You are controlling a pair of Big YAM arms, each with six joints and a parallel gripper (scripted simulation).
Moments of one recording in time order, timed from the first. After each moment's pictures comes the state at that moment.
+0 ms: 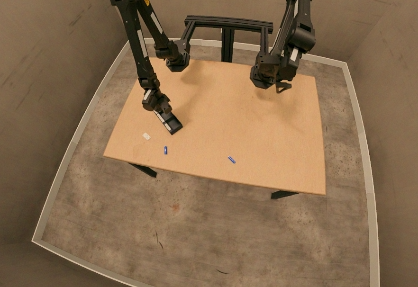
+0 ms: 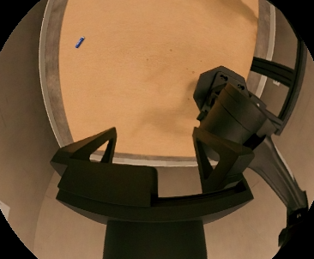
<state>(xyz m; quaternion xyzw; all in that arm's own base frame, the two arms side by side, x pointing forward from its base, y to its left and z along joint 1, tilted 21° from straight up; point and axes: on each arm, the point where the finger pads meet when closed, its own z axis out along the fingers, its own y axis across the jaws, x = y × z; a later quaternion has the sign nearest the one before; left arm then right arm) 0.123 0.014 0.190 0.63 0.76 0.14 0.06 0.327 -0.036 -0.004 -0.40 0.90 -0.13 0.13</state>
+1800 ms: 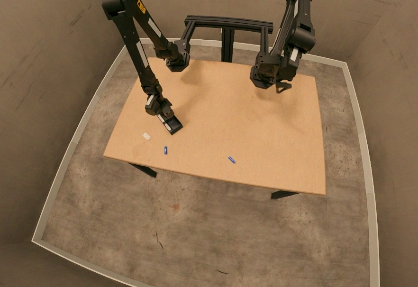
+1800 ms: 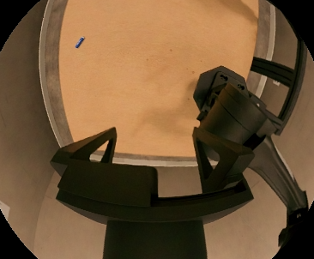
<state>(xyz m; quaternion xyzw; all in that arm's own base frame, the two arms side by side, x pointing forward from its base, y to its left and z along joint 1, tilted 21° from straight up) 0.123 0.014 0.190 0.63 0.76 0.14 0.06 0.339 -0.042 -0.042 -0.40 0.90 -0.13 0.13</state>
